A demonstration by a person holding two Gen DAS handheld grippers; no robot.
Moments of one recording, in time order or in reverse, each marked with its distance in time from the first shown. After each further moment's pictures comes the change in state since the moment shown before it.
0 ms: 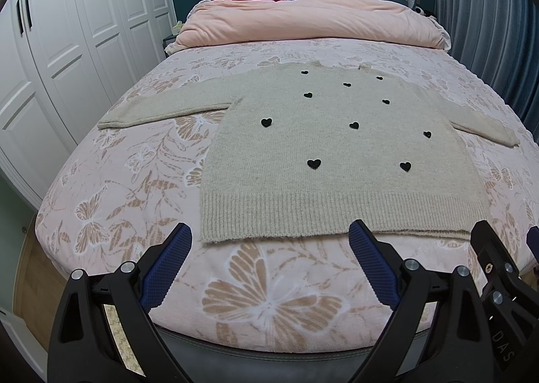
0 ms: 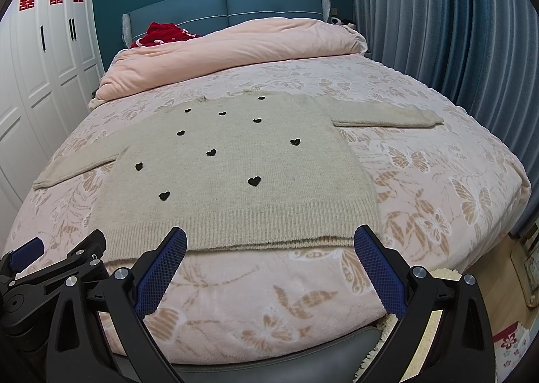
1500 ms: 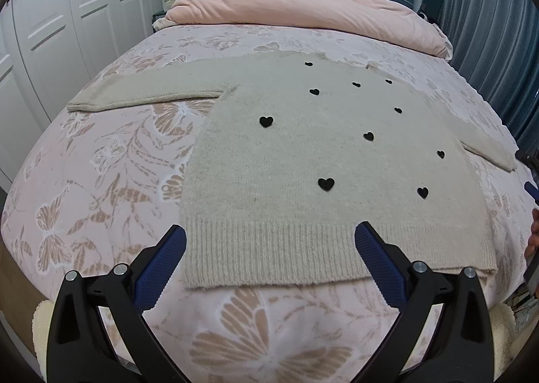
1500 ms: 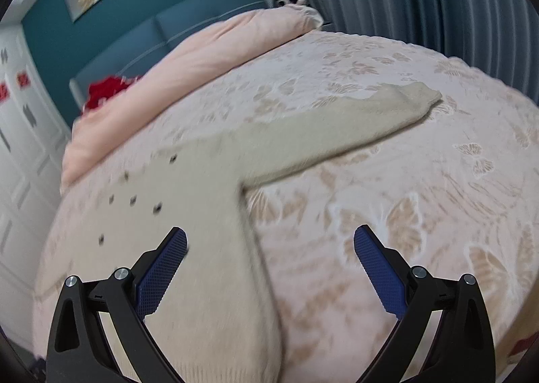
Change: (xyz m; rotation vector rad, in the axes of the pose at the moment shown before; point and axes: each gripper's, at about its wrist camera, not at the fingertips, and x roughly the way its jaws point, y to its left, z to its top) left arm 0.077 0.034 0.031 -0.088 0.064 -0.116; right arm 0.185 -0.230 0.132 0.394 -0.010 0.095
